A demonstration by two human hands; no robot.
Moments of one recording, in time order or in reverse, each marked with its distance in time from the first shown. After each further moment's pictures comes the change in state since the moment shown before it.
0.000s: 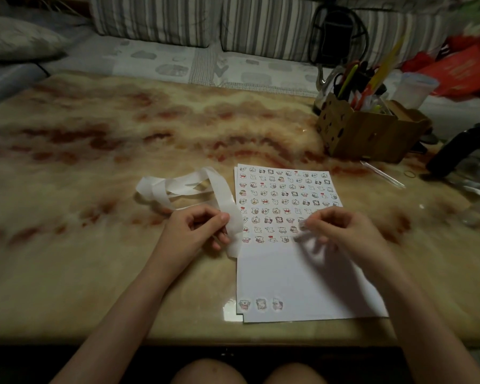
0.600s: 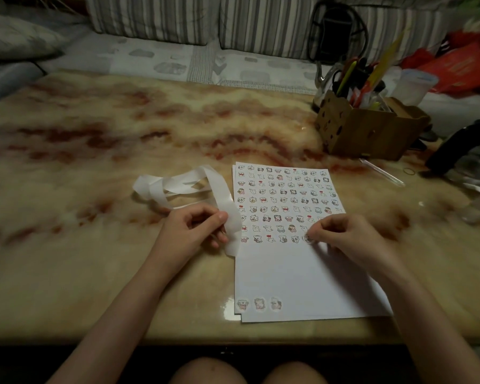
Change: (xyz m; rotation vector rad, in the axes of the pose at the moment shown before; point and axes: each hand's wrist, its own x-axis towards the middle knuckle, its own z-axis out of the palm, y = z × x) left_hand 0.002 -0.004 0.001 -0.006 -0.010 0.009; right_hand 0.010 0.018 -0.014 -0.205 -0.037 0.064
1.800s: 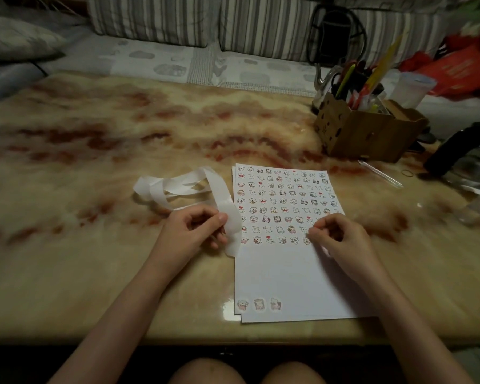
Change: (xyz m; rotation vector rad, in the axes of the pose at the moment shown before) left_hand -0.001 0.002 0.000 0.000 0.009 -0.011; right_hand 0.002 0.026 0.012 -0.054 0.200 -0.162
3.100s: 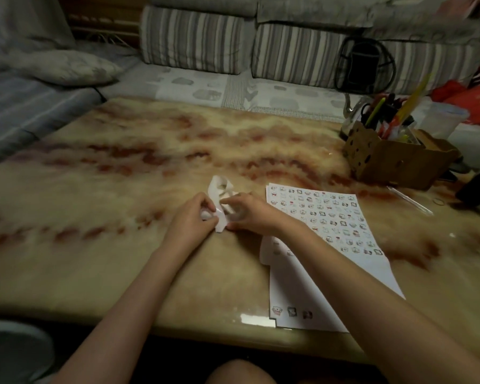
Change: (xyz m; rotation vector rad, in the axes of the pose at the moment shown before) left_hand 0.029 -0.006 -0.063 0.728 0.264 -0.019; right_hand 0.064 -0.124 0.145 -0.488 -0.577 -0.468
